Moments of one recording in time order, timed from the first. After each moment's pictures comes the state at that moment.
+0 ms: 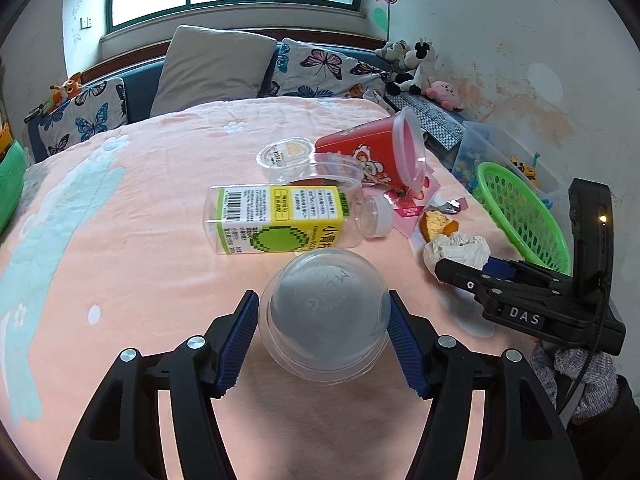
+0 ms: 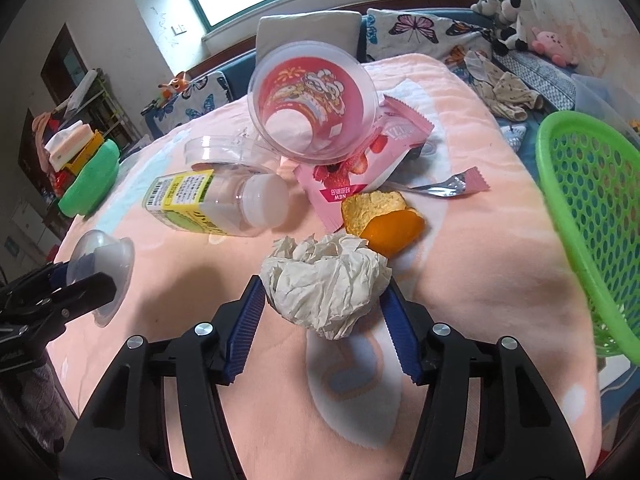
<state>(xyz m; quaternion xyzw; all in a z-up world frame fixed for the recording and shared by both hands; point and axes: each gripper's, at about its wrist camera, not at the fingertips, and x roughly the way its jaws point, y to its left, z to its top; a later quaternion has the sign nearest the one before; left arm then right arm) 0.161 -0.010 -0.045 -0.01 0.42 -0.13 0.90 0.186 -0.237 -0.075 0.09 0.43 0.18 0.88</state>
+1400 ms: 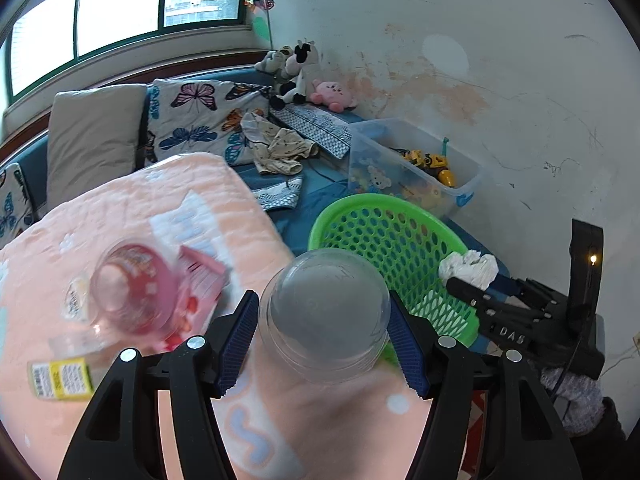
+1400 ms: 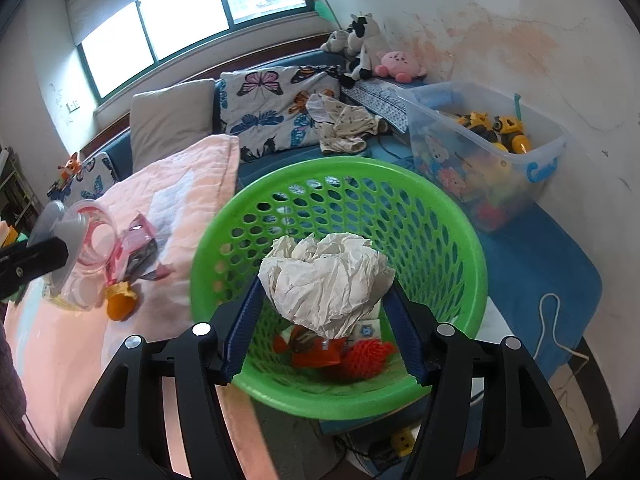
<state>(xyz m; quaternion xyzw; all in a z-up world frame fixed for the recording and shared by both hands) 0.220 -0.241 0.008 0.05 0.38 -0.28 0.88 0.159 -0.474 -0.044 0.12 0.38 -0.03 0.92</state>
